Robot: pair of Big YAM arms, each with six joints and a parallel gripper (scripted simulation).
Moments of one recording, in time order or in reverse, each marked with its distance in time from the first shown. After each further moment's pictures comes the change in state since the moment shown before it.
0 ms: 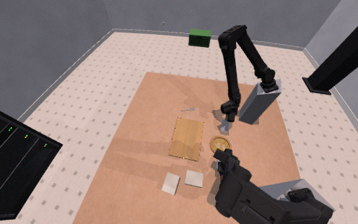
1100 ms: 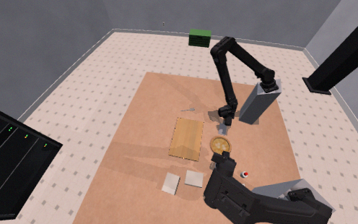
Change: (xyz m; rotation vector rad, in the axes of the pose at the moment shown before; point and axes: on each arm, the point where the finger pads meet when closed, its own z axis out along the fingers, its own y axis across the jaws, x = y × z) left arm -0.013 0.001 0.048 0.000 -0.001 0.000; right arm -0.016 -0.004 0.054 0.003 -0.001 0.000
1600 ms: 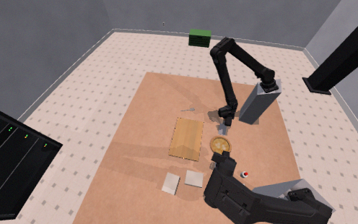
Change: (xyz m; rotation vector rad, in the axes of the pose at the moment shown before) left arm -0.001 0.001 -0.001 -0.008 0.003 -0.004; right arm -0.002 0.001 0.003 0.004 -0.001 0.004
